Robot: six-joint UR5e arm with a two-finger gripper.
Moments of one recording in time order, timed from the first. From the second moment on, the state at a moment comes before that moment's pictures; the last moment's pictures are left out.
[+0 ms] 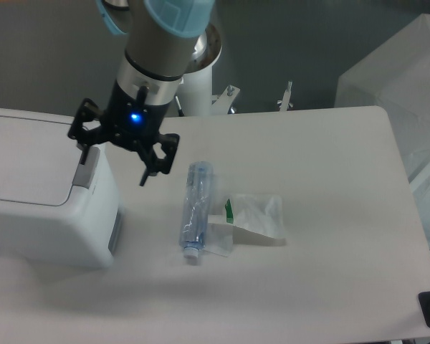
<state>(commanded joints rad) 2.33 -1.74 -1.37 -1.45 1.15 0.47</state>
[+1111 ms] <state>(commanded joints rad) 2.31 -1.73 -1.43 -1.46 1.17 0.40</state>
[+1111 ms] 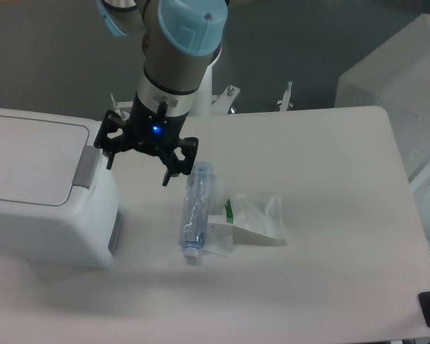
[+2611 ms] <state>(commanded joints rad) 2.27 -1.75 -1.43 -1.46 1.17 0.36</state>
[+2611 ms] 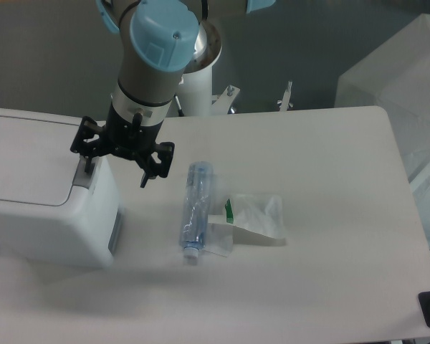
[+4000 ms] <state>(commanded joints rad) 2.45 -1.75 -1.46 -1.42 1.38 0.65</state>
